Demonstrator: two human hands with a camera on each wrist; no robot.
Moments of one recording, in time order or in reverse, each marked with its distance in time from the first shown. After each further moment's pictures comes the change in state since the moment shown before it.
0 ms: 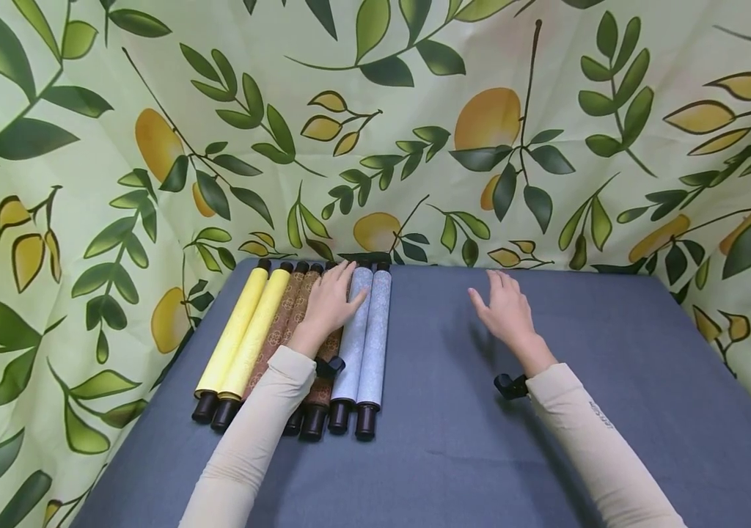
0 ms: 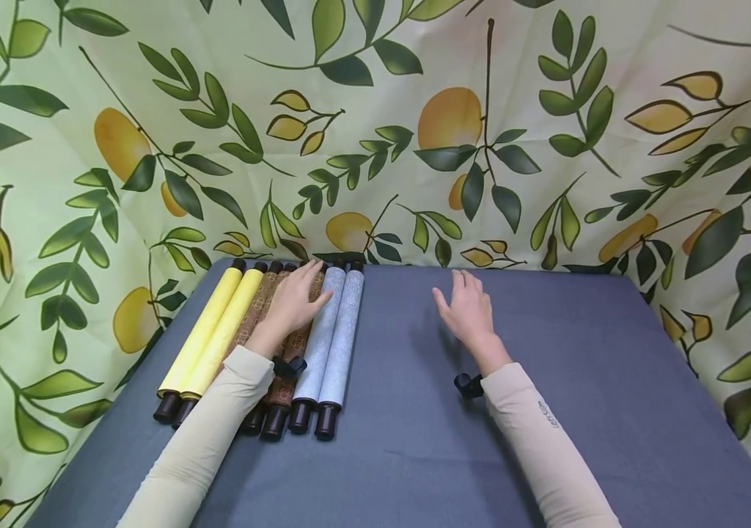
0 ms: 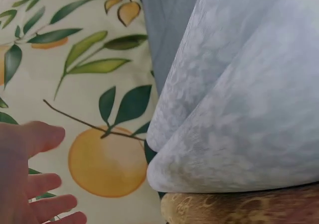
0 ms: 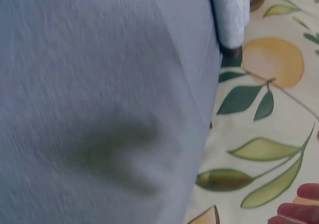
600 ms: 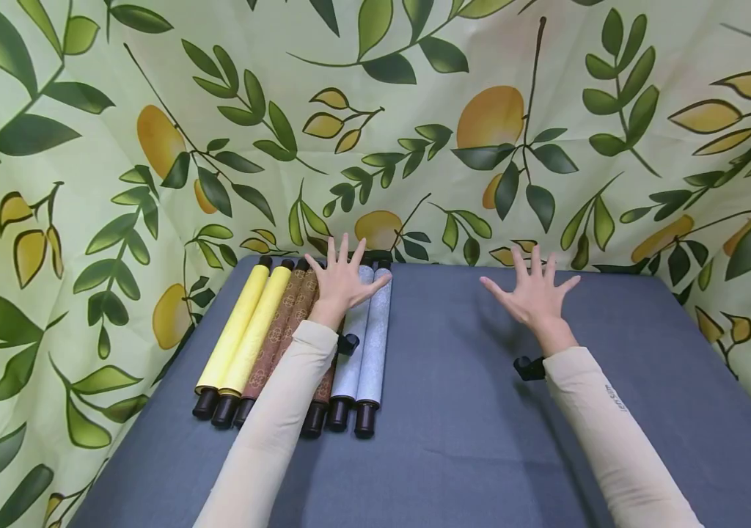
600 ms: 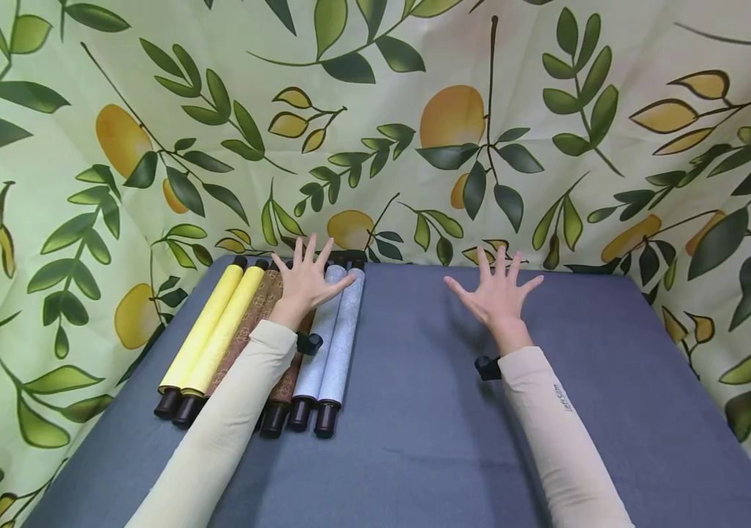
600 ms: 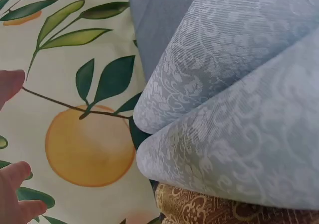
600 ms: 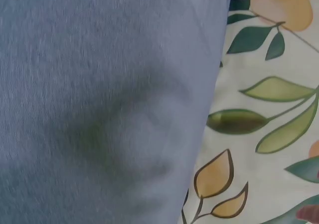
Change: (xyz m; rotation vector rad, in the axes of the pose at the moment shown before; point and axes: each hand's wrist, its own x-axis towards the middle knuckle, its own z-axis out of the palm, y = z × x) left_hand 0.038 0.013 0.005 0.188 -0.010 -0.123; right_hand 0.022 0.035 -0.026 -0.148 -0.075 0.134
